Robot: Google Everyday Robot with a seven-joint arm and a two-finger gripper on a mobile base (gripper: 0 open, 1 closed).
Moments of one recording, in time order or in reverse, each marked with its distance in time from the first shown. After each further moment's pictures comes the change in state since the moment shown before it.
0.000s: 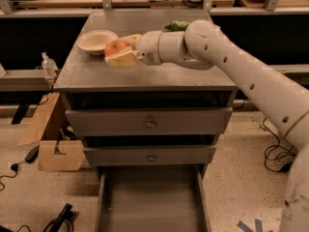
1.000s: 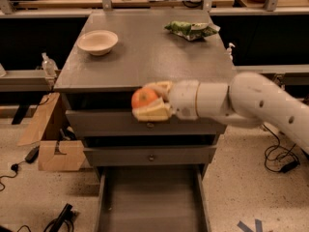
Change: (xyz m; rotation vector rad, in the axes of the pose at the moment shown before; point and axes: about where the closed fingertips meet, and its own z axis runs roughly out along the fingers) arm 0.064 0.123 -0.119 0.005 0.052 0.044
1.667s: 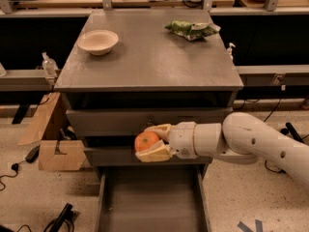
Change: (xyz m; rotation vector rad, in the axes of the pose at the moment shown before) arm 0.111 0.071 0.003 -0.075 0.129 0.117
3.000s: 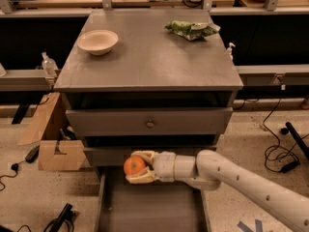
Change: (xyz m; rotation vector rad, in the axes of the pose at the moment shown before) arm 0.124 -0.005 0.109 -0.065 -0.199 -0.094
